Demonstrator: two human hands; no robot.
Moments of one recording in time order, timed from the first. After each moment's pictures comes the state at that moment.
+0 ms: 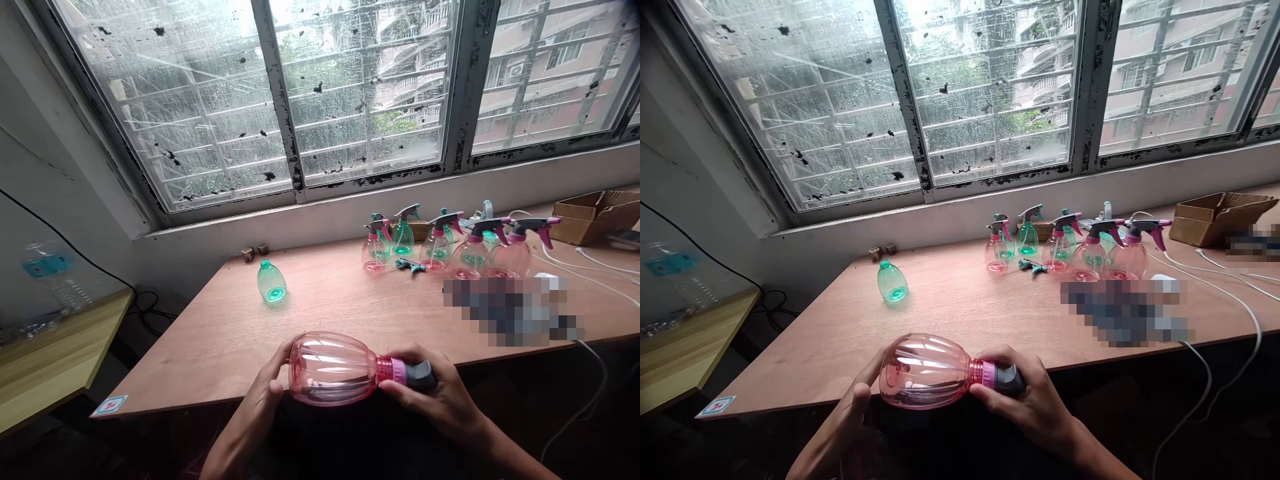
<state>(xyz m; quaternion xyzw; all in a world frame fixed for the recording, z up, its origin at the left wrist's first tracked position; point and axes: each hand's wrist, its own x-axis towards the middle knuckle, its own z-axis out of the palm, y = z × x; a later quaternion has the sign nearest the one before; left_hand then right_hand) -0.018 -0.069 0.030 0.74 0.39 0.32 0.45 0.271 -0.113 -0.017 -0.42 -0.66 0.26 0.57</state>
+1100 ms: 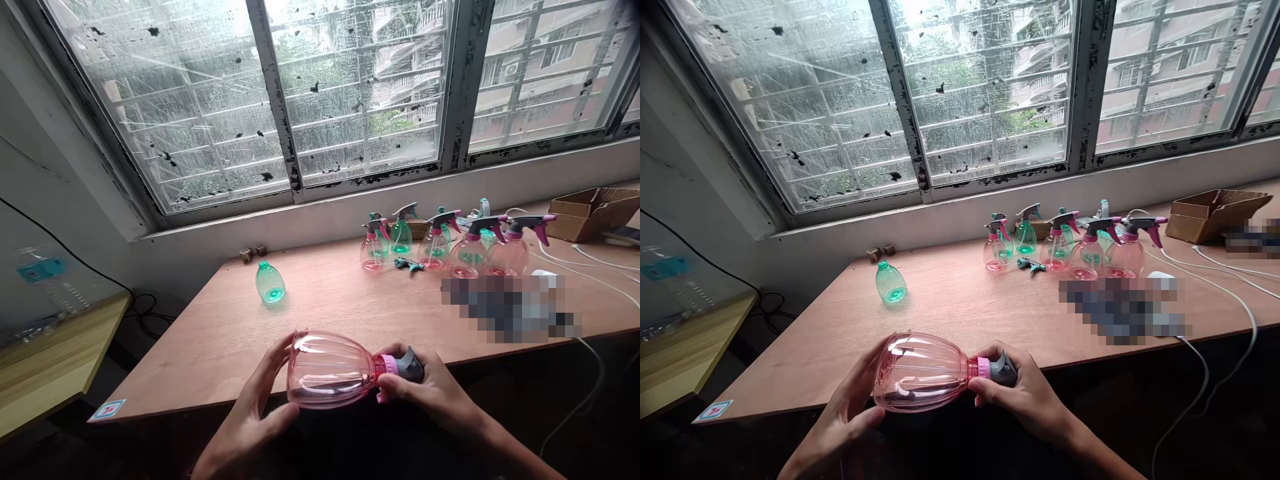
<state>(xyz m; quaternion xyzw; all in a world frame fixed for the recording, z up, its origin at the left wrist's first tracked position) -0.024 -0.076 0.036 0.74 0.34 0.34 0.47 0.266 -0.110 -0.006 -0.39 -0.58 0.51 0.51</state>
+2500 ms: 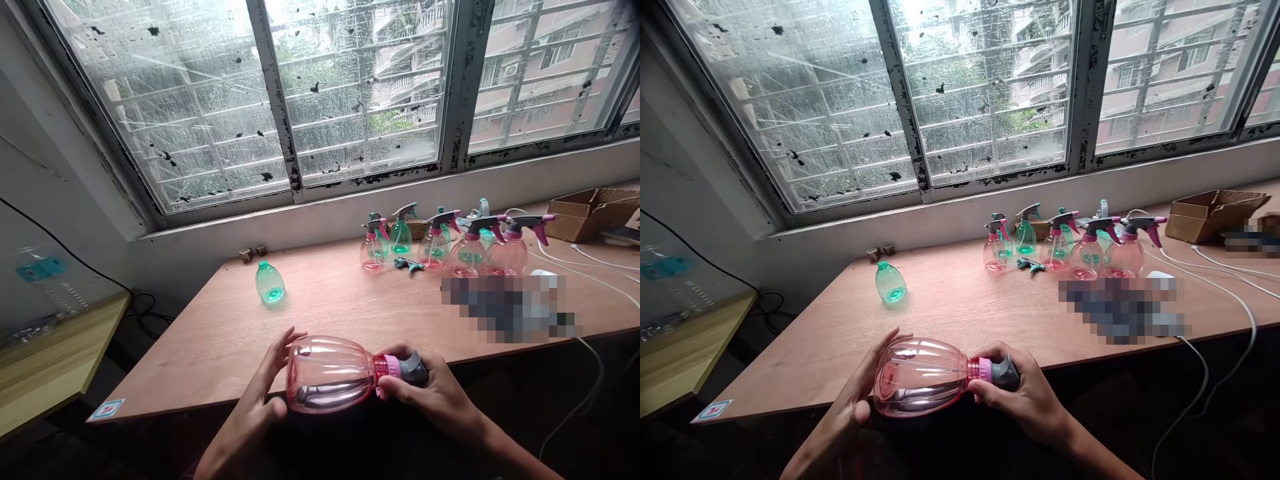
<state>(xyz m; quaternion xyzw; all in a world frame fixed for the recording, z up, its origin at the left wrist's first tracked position) -0.023 -0.068 0.028 0.72 0.33 0.35 0.51 0.266 -0.111 -0.010 -0.38 -0.59 0.46 0.54</state>
